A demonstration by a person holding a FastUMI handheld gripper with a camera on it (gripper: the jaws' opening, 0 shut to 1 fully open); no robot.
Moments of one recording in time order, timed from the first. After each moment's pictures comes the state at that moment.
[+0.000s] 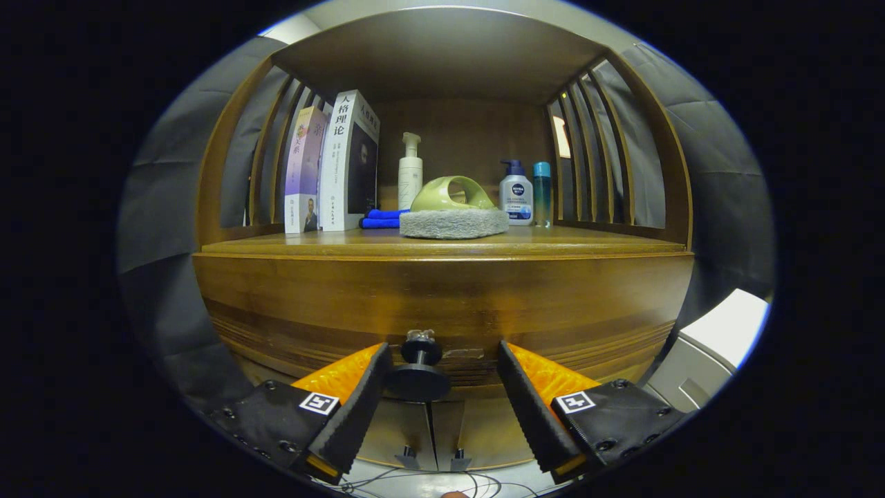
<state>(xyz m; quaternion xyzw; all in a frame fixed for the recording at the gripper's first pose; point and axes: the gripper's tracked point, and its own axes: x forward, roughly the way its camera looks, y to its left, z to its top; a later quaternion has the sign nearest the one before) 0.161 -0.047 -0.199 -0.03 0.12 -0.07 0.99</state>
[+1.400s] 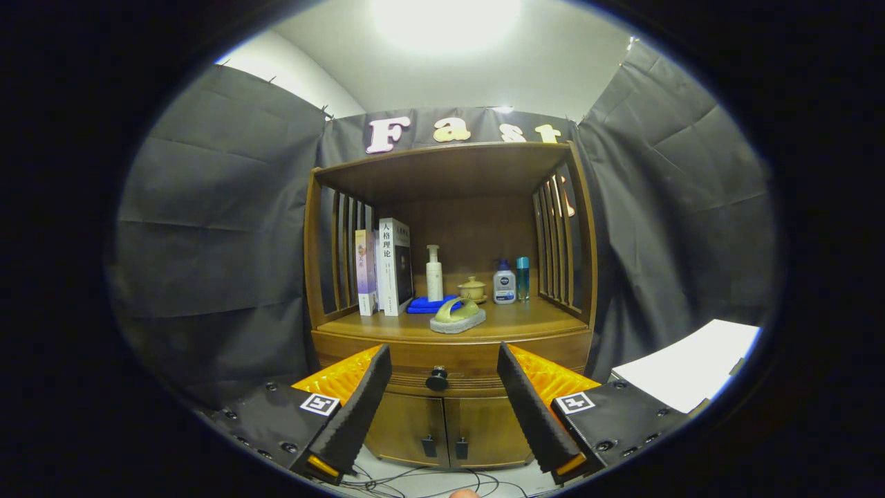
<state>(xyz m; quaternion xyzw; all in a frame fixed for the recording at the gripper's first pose) -0.036 -0.027 -0.030 -0.03 0.01 -0.01 1.00</state>
